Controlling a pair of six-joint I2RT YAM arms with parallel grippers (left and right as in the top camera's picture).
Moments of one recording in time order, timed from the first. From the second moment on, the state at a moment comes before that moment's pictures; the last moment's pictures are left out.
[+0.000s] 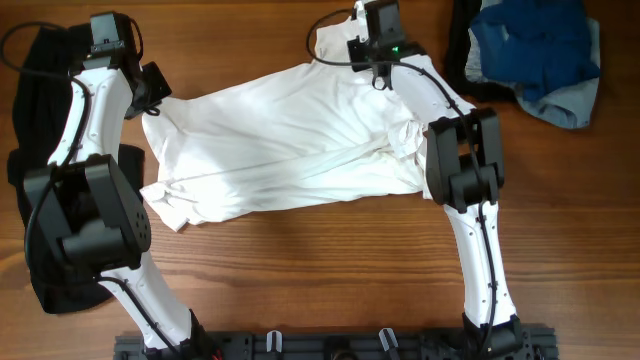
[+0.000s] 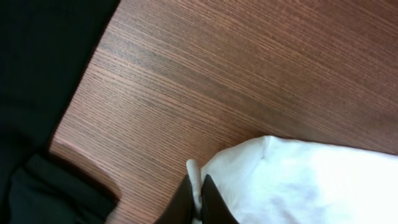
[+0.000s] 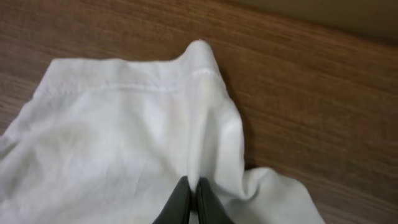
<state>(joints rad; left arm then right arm) 0.18 2.06 1.66 -0.79 -0.08 -0.31 0.28 2.61 2.16 -0.38 0.02 -0.05</state>
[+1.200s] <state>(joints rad) 0.29 1.89 1.62 -1.37 -0.14 -0.31 0.13 2.23 1.99 -1.50 -0.21 -0.04</state>
